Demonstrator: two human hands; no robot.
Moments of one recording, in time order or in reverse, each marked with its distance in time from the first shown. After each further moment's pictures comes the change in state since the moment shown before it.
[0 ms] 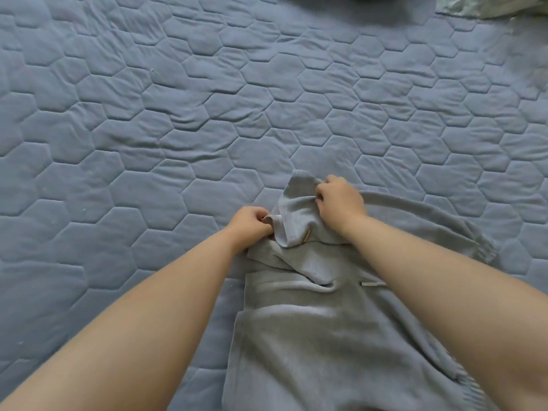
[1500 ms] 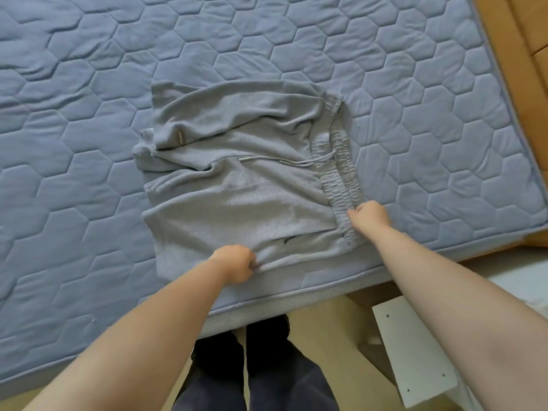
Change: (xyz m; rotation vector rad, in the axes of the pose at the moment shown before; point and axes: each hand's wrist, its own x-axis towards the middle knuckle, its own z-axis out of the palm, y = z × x) left_hand -0.193 -0.051 0.206 1.236 -0.691 0.231; right_hand -0.353 0.188 0.038 0.380 -0.304 0.935
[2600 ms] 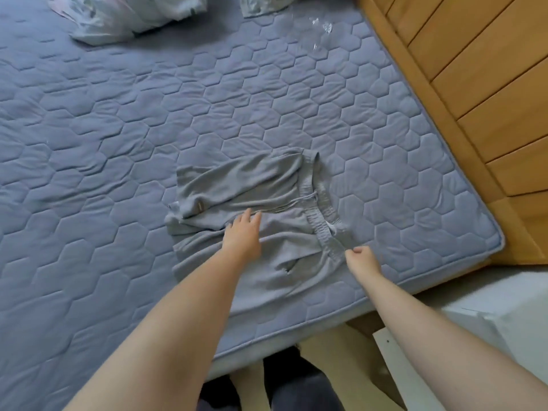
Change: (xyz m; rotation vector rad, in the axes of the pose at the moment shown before) left_hand -0.047 0.015 -0.157 -0.058 0.460 -0.142; right_hand -0.109 -0.030 -0.064 0.607 0.029 0.206
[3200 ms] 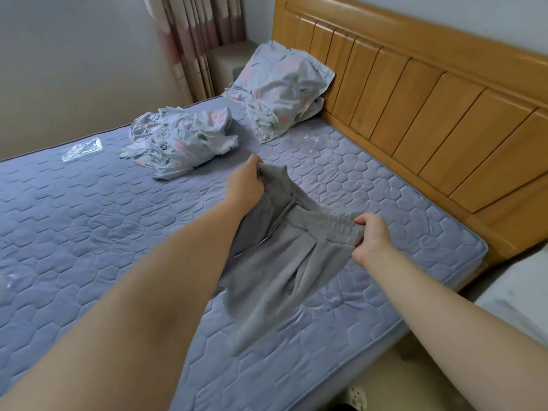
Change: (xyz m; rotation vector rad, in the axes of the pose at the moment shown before) left_hand -0.182 -0.089 -0.334 -0.341 0.657 0.346; right_hand -0.334 -0.208 -0.020 1.360 -0.145 -0.033
